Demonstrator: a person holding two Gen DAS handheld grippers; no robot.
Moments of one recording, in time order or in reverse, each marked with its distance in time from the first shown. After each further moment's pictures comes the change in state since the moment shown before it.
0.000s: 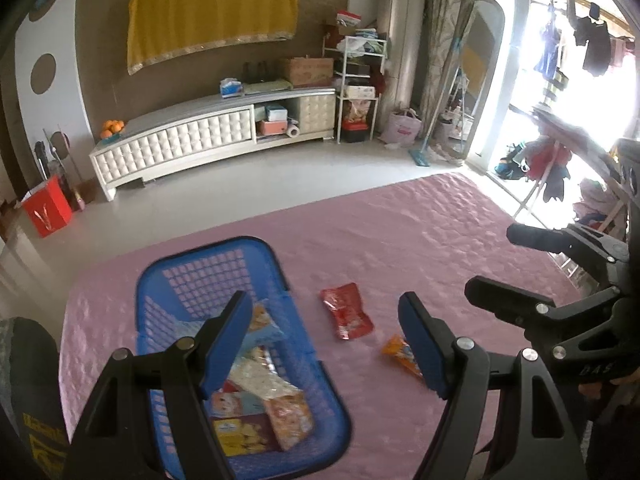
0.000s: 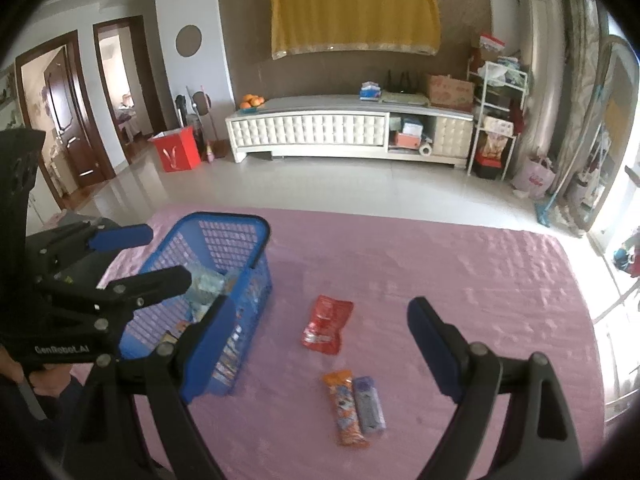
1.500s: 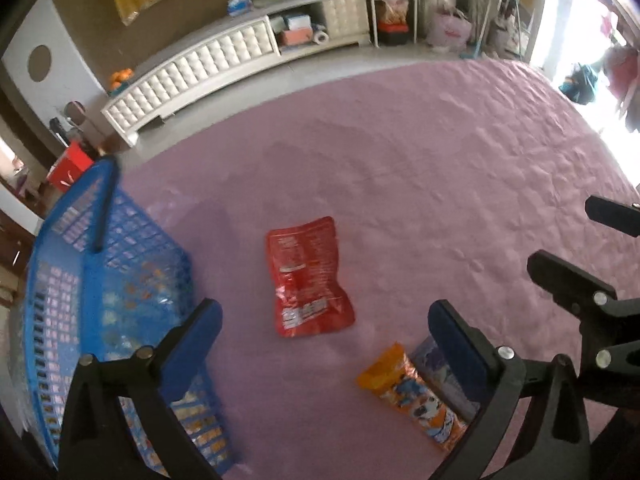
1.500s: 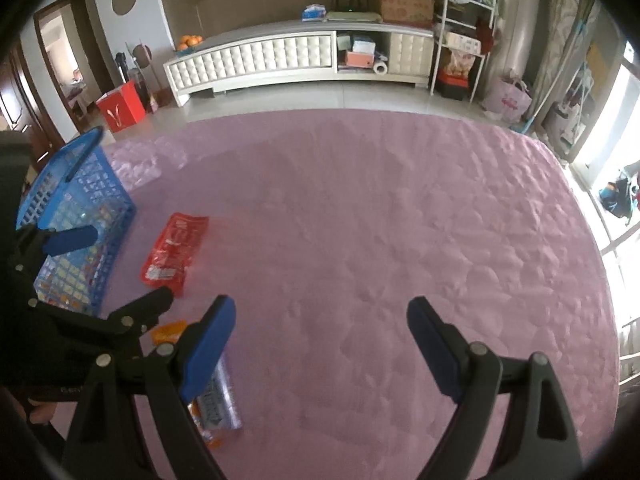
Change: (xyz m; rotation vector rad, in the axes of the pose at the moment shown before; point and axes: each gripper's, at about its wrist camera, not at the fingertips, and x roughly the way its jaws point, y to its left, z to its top) left arm 0.210 -0.089 -0.025 0.024 0.342 0.231; right arm 0.114 -0.141 -0.075 0.104 0.241 -0.082
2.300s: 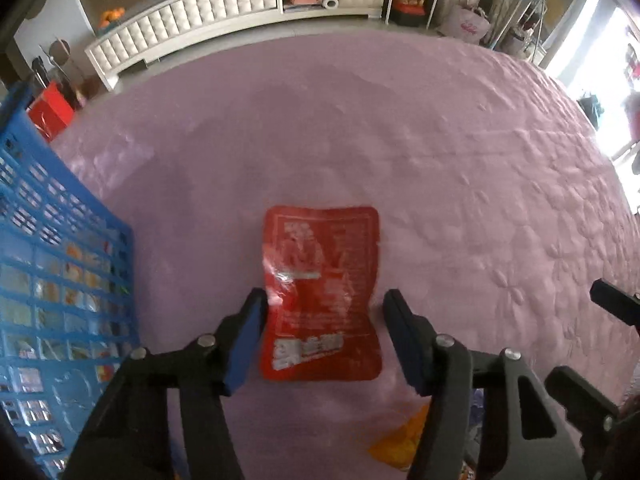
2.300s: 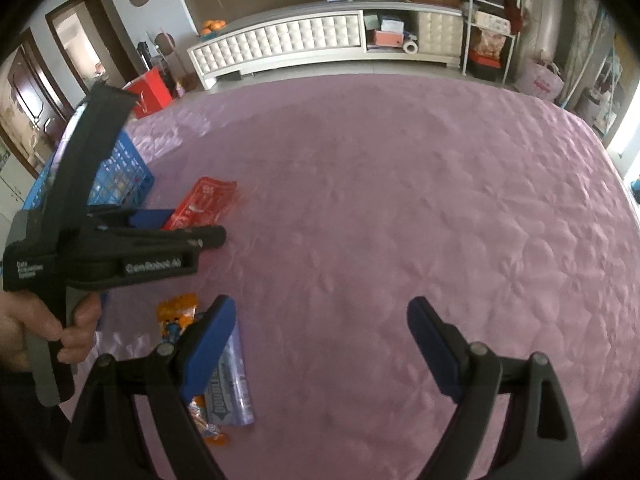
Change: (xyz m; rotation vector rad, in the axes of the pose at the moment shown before) left arm 0.070 0.026 0.012 -0.139 0.121 -0.111; right arm 0.022 0.000 -0.017 -0.010 0.069 0.136
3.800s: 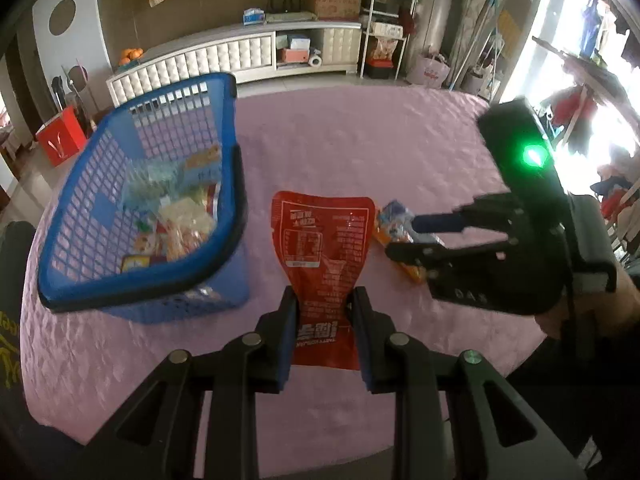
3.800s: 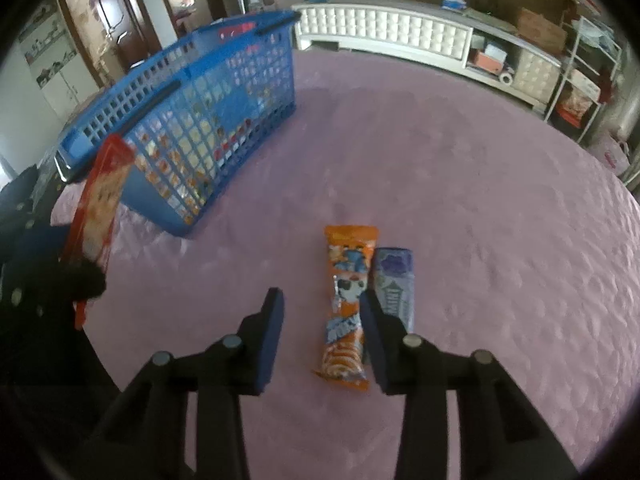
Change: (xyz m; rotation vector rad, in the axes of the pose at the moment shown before) left arm -0.168 0.031 -0.176 0.029 -0.224 -0.075; right arm 0.002 0.112 -0.038 -0.343 0.081 0.107
